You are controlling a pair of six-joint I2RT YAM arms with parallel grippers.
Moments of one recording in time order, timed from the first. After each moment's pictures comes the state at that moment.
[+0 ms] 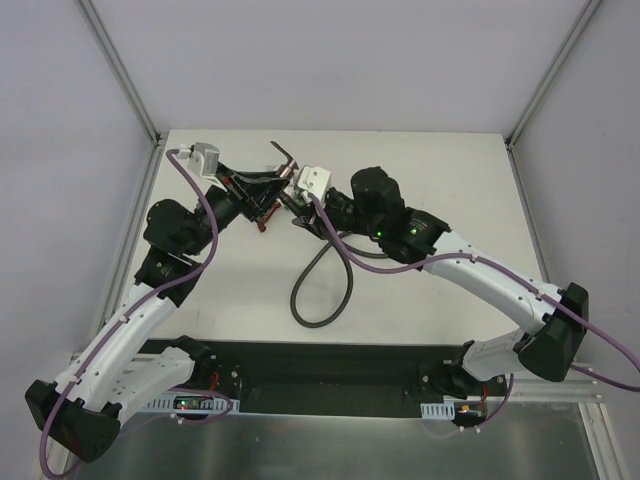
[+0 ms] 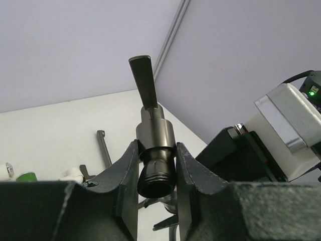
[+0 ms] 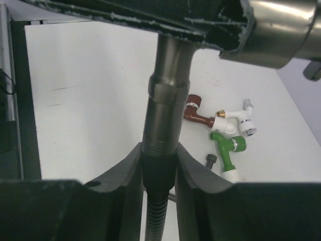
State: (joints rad) left arm -0.46 0.86 0.87 0.25 0.30 -0.50; right arm 0.93 1.40 1.34 -0.23 -0.27 -0.31
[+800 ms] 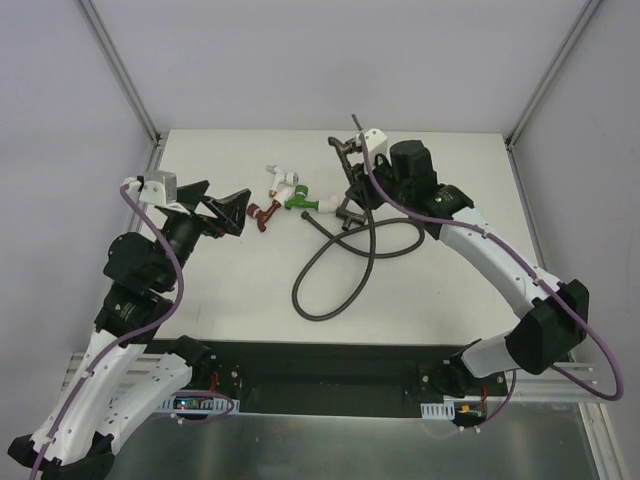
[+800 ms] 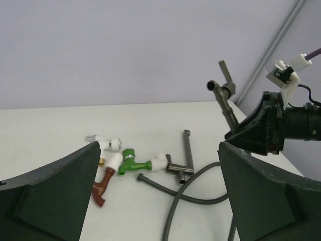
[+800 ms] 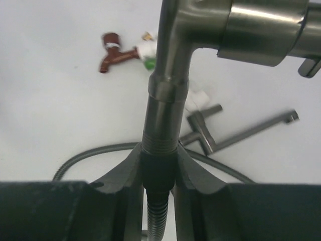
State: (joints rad) left arm -0.46 0.61 0.89 -0.10 -0.05 -0.27; right arm 0.63 1.43 1.34 -0.35 -0.22 -0.10
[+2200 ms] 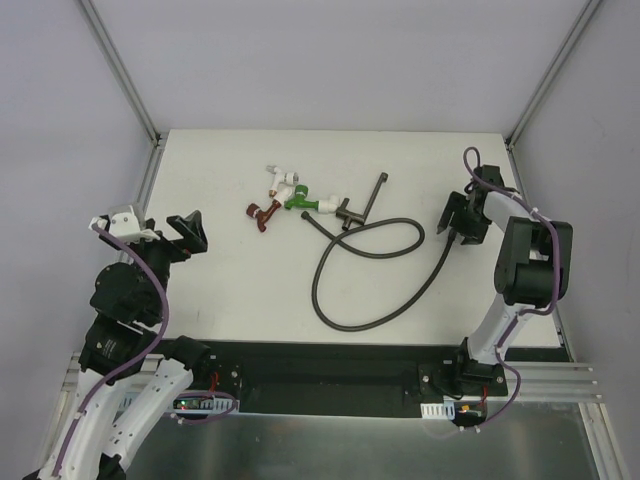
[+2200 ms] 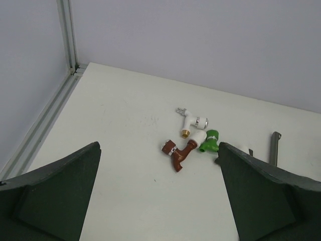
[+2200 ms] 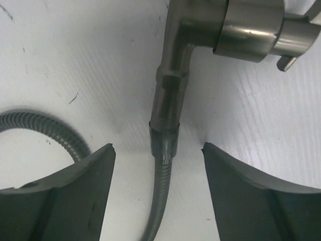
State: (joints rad) left arm -0.39 0.38 0.83 -0.41 -0.44 -0.19; right arm -0.10 1.85 1.23 -0.57 -0.05 0.29
